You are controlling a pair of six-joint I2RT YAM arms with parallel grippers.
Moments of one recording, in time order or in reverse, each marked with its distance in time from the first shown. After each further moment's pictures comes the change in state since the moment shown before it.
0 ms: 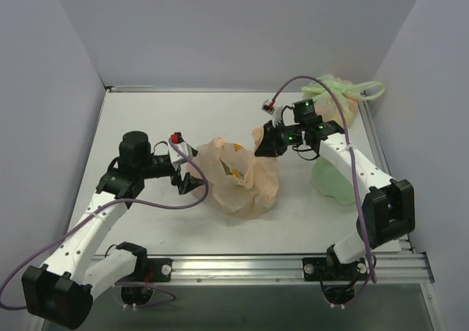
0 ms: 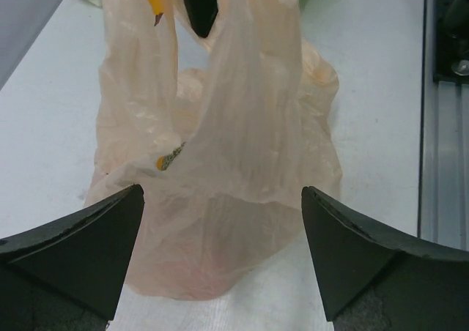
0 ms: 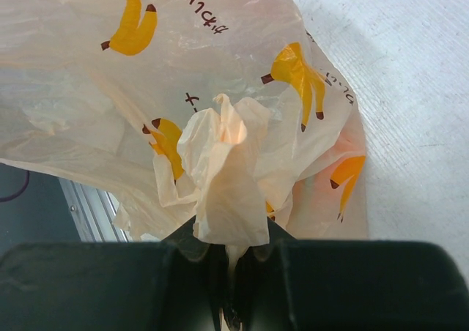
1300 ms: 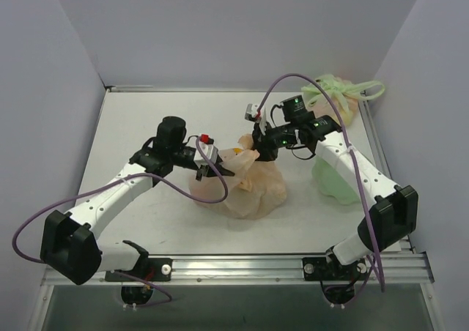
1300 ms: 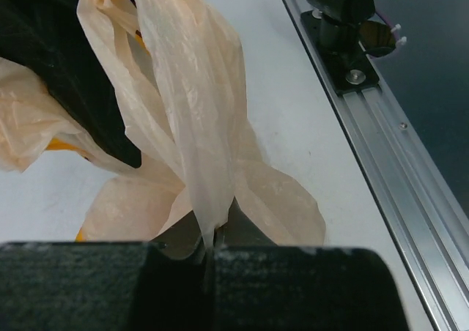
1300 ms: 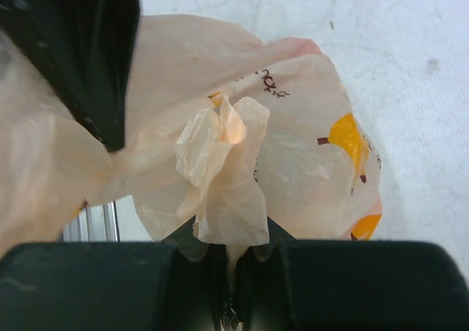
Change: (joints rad) left arm -0.218 0.323 0.137 0.159 0.209 0.109; right arm 0.108 -0.024 0.129 -0.183 -0.071 -0.332
